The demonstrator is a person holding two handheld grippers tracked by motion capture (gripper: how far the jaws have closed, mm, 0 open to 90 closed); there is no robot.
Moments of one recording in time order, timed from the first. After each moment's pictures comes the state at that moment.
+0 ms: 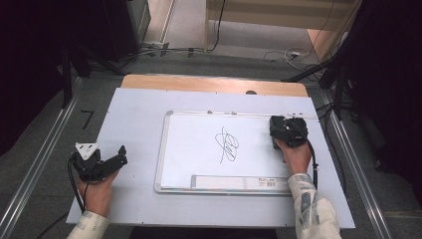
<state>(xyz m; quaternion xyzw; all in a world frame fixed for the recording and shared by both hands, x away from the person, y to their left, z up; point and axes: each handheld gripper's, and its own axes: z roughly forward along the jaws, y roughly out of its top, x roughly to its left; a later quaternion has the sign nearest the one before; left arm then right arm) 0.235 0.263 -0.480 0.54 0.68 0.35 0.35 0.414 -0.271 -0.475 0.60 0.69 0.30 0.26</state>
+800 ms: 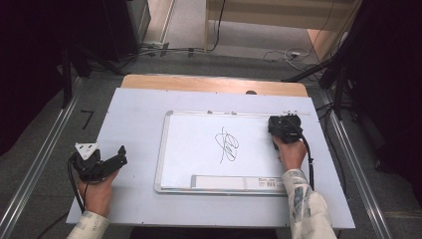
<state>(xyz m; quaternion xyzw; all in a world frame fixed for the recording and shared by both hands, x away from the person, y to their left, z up) 0.235 0.264 -0.480 0.54 0.68 0.35 0.35 0.432 -0.264 -0.486 0.62 0.69 0.29 0.24</state>
